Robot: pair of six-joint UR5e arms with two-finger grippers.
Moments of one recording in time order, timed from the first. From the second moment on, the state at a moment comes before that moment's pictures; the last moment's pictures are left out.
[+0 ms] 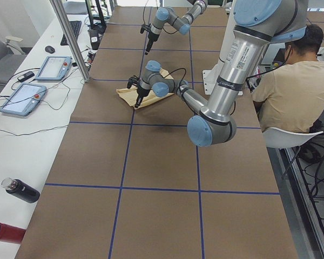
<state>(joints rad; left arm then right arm) -0.72 -2.12 -1.49 -1.88 -1.62 -0.94 0.64 -1.09 1.75 -1.37 1.62 1.25</state>
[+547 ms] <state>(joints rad) -0.80 -2.41 -1.03 -2.19 -1.62 -0.84 0.63 -1.09 1.75 -1.37 1.62 1.25</state>
